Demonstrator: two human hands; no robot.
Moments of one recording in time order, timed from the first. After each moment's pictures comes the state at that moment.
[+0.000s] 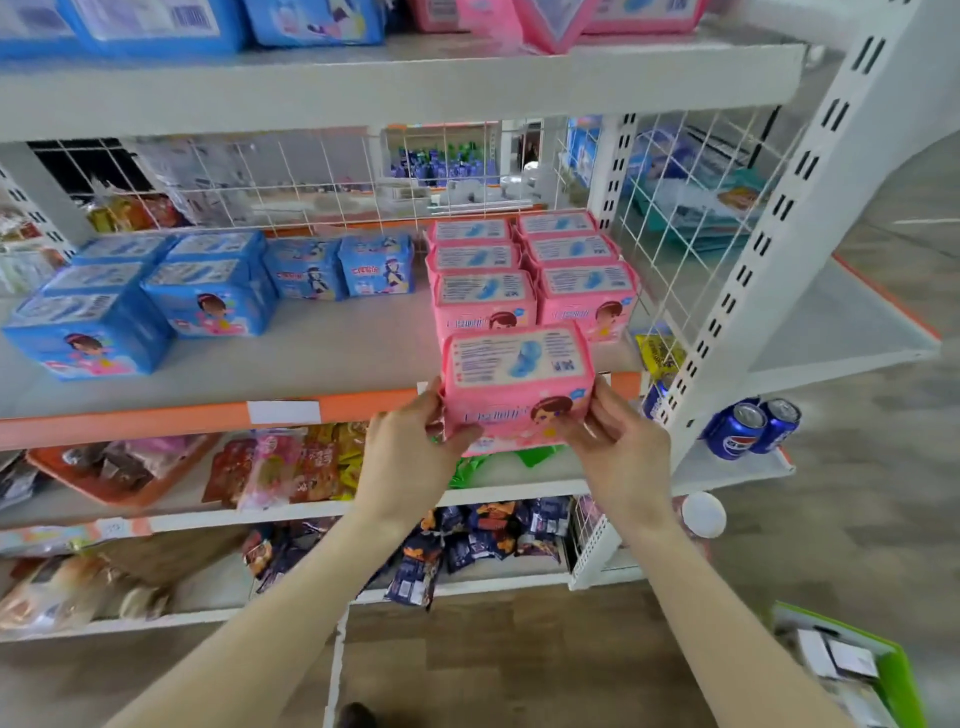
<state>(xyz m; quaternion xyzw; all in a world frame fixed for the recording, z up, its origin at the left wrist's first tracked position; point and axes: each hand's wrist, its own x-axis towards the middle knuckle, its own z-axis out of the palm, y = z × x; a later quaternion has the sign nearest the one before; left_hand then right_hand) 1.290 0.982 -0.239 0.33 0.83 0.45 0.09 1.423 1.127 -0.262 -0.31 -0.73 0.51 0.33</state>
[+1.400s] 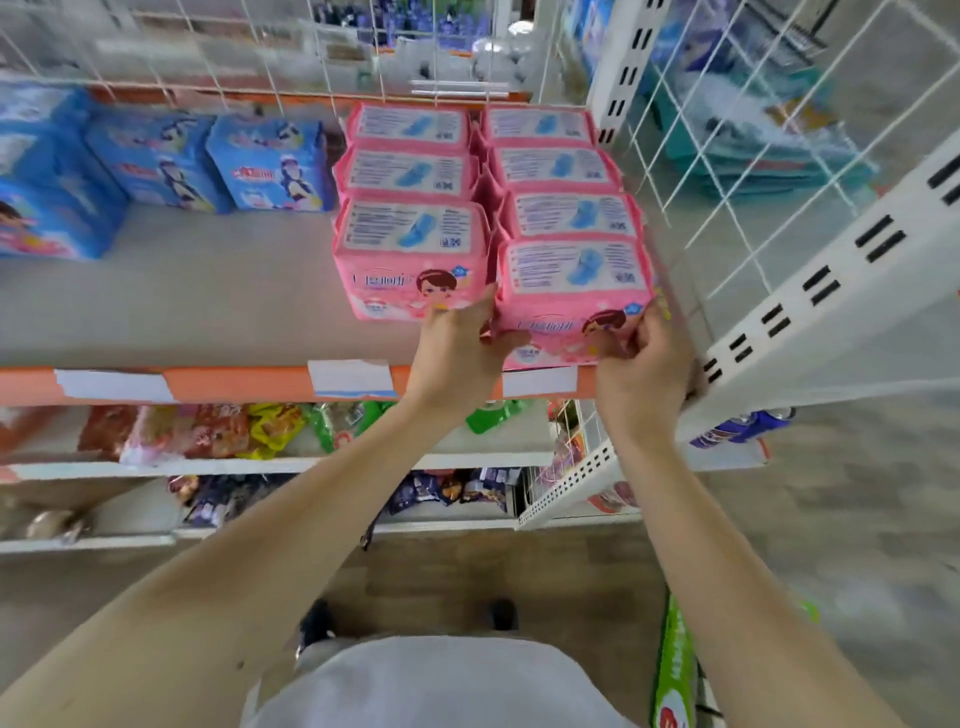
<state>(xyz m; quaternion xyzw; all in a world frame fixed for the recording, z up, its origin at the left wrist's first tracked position) 1.234 1.185 -0.325 0.37 0.79 0.48 0.08 1.362 1.297 -0.318 -0.42 -0.74 0.38 0.35</state>
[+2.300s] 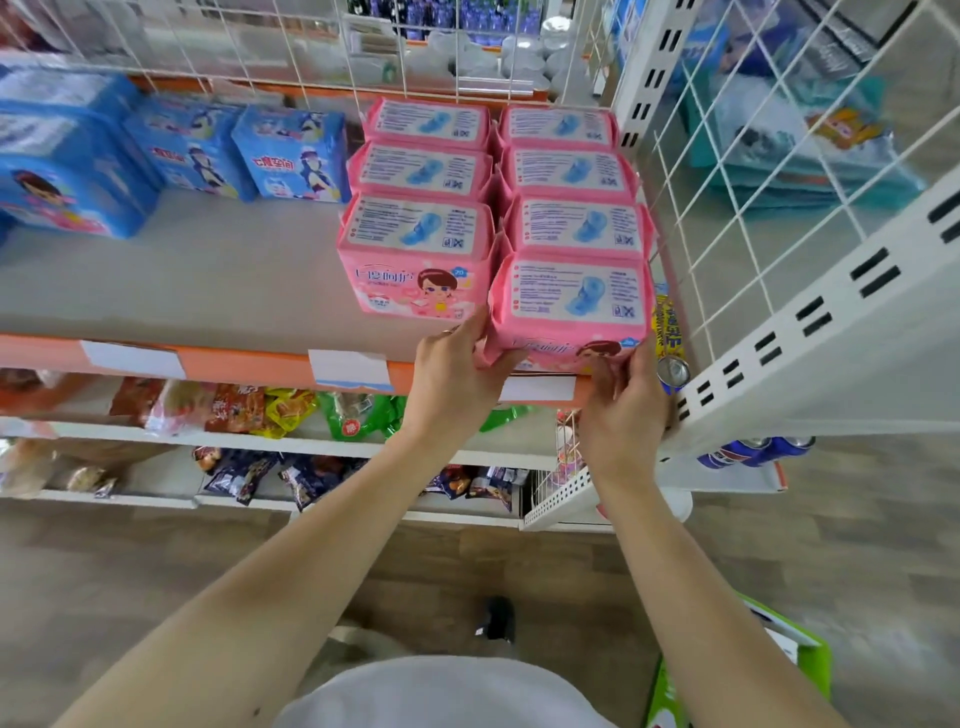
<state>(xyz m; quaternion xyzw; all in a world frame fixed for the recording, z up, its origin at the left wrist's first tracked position) 1.257 1.182 -0.332 0.33 0.83 0.45 0.00 1.372 1.296 -0.344 -0.41 -0.76 0.40 0.32</state>
